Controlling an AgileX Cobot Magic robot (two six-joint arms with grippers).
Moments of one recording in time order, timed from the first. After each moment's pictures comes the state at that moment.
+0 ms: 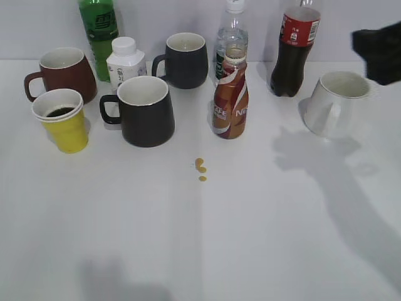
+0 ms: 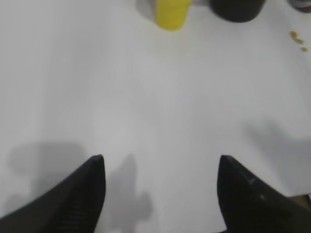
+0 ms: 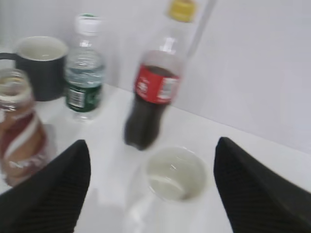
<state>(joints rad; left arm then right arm) -0.16 0.09 -0.58 -0.04 1.22 -0.07 0.45 1.14 -0.66 -1.77 0.14 1.60</state>
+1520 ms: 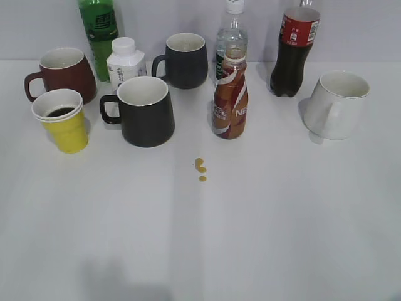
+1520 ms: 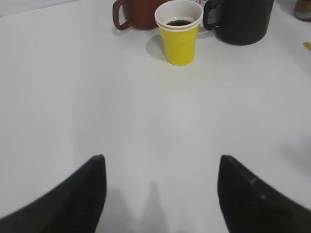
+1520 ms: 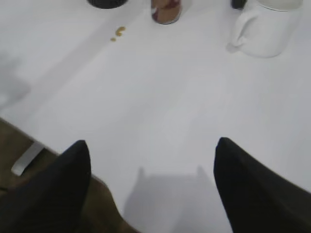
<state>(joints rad) -0.16 0.05 -0.52 0.01 1.07 0.08 0.45 0.00 -0.51 0.11 1.06 -0.08</state>
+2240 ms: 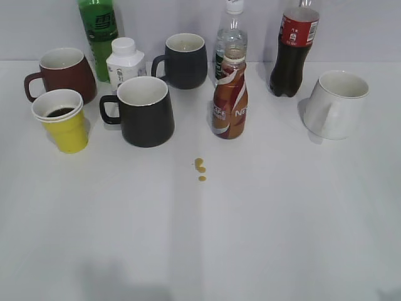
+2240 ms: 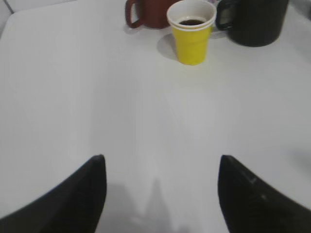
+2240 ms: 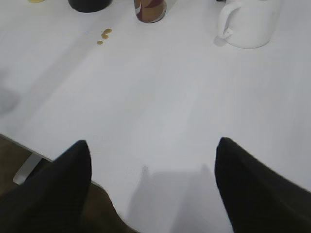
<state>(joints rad) -0.09 0.05 -0.52 0.01 1.07 0.08 0.35 -0.01 -0.50 0.10 1.05 -0.04</state>
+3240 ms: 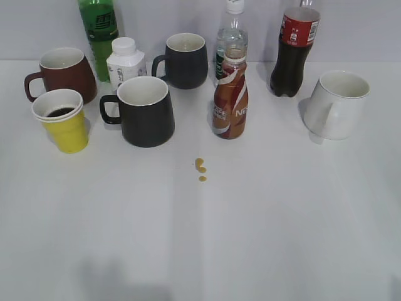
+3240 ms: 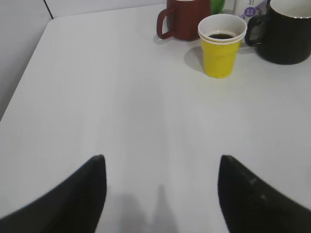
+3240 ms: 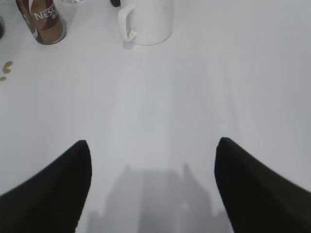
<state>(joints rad) 0.00 -0.01 -0.52 0.01 1.07 0.08 0.04 -0.01 -0.50 0.10 1.05 -0.04</state>
